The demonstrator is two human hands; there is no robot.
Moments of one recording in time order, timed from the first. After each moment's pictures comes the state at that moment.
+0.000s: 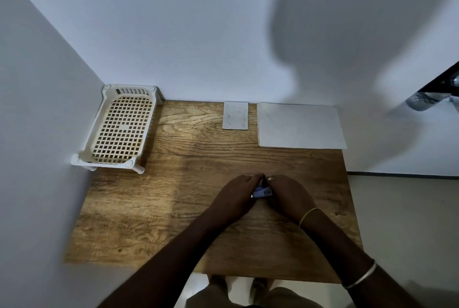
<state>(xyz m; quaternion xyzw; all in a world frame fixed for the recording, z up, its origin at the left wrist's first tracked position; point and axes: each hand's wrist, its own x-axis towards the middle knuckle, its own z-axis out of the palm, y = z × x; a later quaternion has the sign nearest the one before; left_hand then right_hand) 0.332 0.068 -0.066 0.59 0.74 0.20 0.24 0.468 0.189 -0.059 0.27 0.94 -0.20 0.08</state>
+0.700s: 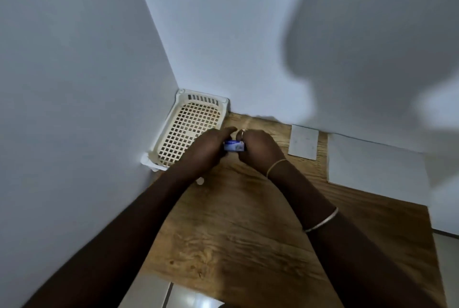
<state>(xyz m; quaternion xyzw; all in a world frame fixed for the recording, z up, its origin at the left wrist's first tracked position) 0.078 0.000 0.001 0.51 0.83 0.20 0.11 0.182 0.144 -0.003 0.16 0.96 -0.22 -0.01</state>
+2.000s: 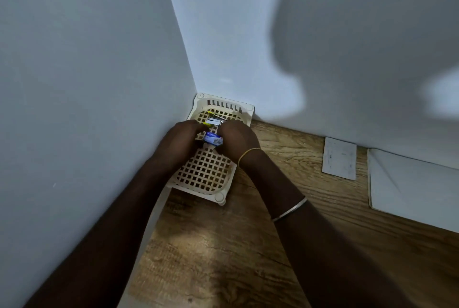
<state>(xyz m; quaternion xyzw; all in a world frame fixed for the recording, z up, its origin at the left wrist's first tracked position) -0.047 -0.056 -0.015 0.41 0.88 0.21 0.09 0.037 0.092 -0.028 0.14 0.97 -0.20 0.01</state>
